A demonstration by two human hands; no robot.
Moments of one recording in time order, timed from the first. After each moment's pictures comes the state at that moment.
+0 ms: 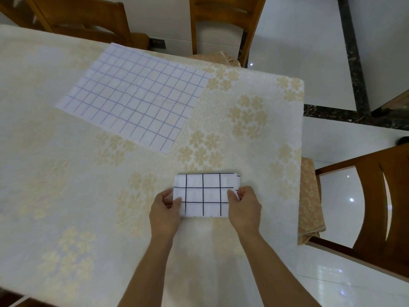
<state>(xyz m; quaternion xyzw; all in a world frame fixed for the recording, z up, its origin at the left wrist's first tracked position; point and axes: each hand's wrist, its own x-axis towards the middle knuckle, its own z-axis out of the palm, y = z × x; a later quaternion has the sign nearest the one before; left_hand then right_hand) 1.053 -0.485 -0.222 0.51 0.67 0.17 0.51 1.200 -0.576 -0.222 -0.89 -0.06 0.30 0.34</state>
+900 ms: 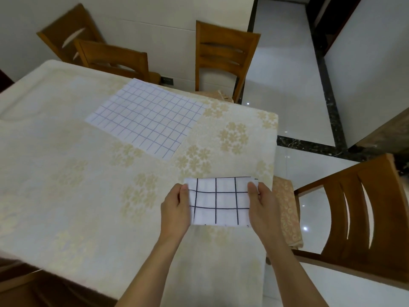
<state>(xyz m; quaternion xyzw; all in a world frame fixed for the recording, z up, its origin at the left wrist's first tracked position) 1.062 -0.563 -0.111 0.62 0.54 0.27 0.51 1.220 -0.668 -0.101 -0.81 -0.26 0.21 0.49</state>
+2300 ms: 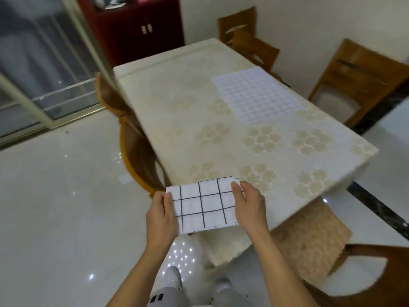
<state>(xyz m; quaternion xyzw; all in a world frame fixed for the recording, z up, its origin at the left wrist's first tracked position) 0.981 -0.856 -0.091 0.38 0.76 0.44 0.28 1.164 -0.796 -0.101 -0.65 -0.58 0.36 0.35</state>
